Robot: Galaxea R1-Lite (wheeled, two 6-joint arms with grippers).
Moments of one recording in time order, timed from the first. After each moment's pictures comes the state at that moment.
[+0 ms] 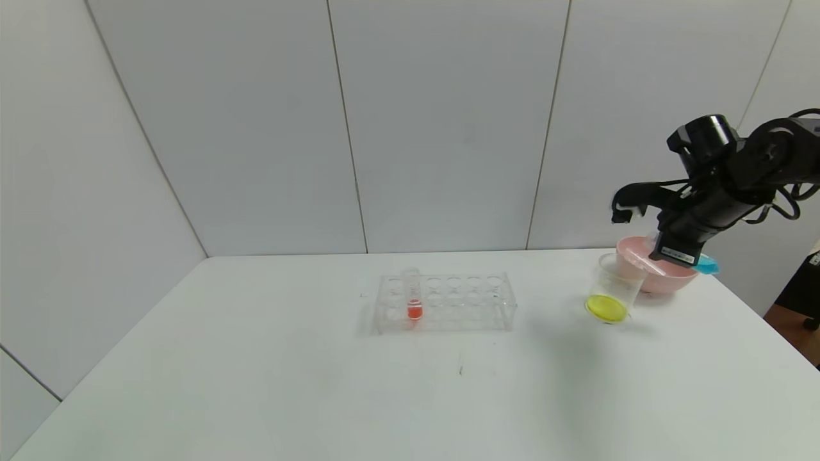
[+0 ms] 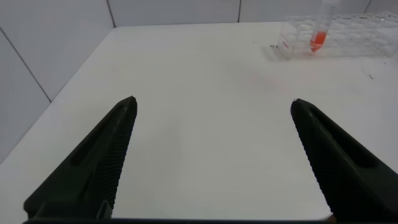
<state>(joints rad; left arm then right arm) 0.00 0.00 0.00 0.00 0.00 0.00 0.03 2.15 -2.00 0.78 -0.17 -1.00</state>
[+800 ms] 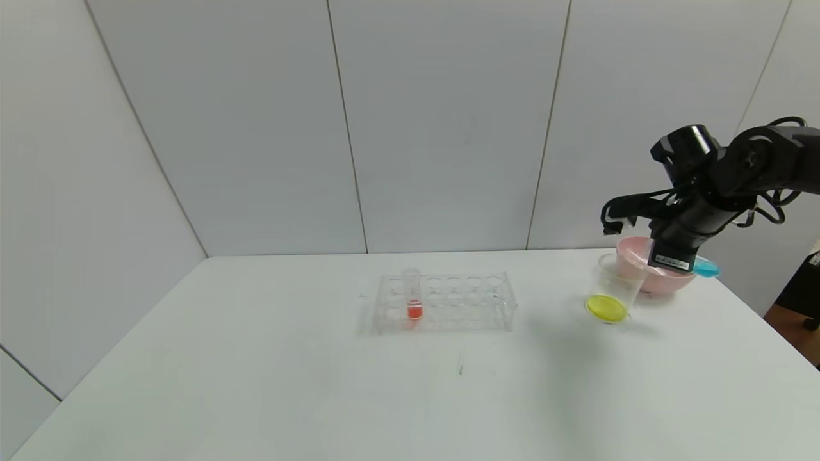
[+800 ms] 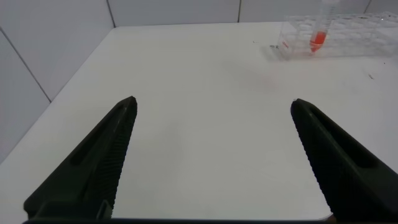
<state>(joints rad) 0.00 0.00 0.00 0.00 0.00 0.00 0.06 2.18 -2.00 0.79 -0.26 -1.03</state>
